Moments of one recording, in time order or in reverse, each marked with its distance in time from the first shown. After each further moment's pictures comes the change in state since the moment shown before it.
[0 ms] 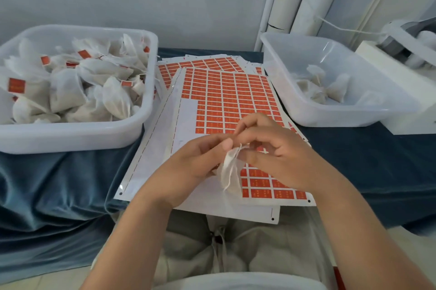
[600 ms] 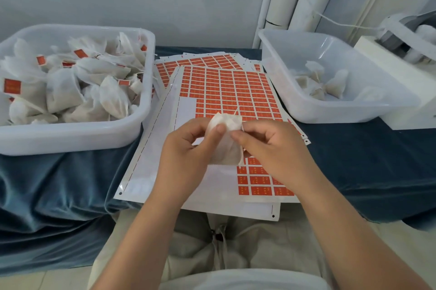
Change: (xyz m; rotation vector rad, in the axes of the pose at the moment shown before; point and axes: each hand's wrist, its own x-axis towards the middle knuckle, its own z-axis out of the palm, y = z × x) left_hand 0.005 -0.004 0.014 0.218 0.559 0.276; right_hand 0.005 0.005 0.022 -0.026 0.309 0.138
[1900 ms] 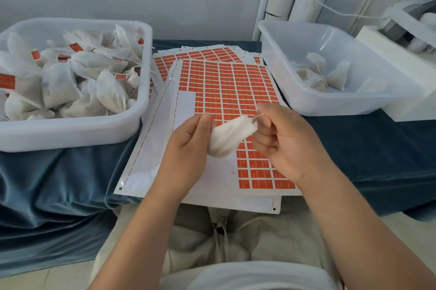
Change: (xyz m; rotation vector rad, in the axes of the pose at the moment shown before) left_hand -0.001 0.002 0.004 0.052 -0.013 -0.145; right_hand 0.007 0.008 -0.011 0.759 -0.071 0.266
